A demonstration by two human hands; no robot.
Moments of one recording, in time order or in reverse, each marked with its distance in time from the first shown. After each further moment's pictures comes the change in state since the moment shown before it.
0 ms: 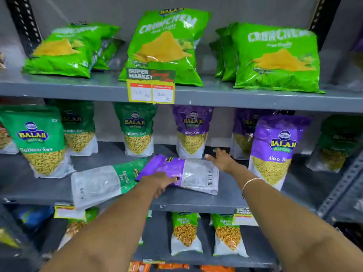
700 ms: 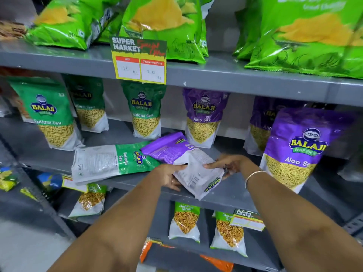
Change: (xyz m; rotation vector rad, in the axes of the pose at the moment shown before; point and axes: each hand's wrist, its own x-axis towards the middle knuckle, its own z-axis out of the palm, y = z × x) left_hand 0.027 0.032 0.039 -1.300 -0.230 -0.220; right_hand 0.048 0.037 0.014 0.254 -0.692 0.119
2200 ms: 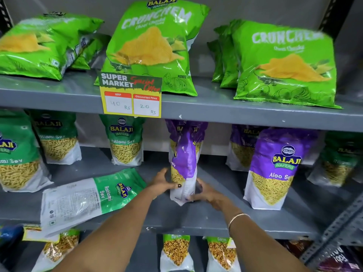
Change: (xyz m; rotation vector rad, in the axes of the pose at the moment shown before) left_hand 0.045 0.044 -0.013 0.728 0.149 0.585; right_hand 0.010 0.005 0.060 0.403 0.294 -0.297
